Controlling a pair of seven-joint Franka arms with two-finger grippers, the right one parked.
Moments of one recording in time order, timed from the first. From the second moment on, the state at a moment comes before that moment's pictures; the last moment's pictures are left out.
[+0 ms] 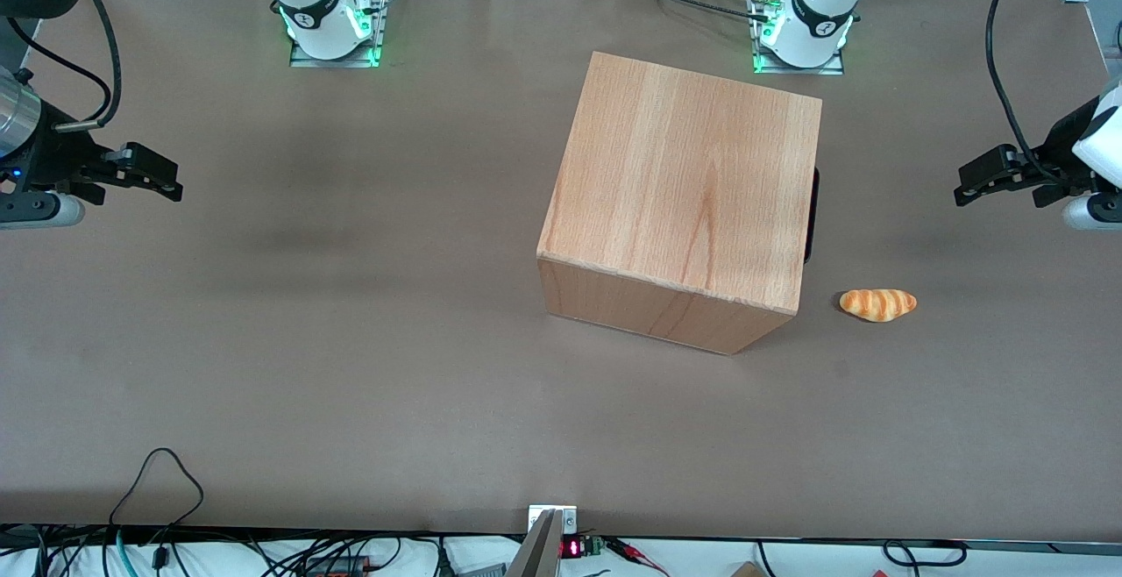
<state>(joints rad) 0.05 0.13 -0.06 -1.45 -0.02 1.56 -0.01</state>
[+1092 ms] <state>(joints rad) 0.02 0.25 -0.07 -1.47 -0.04 1.53 -0.02</state>
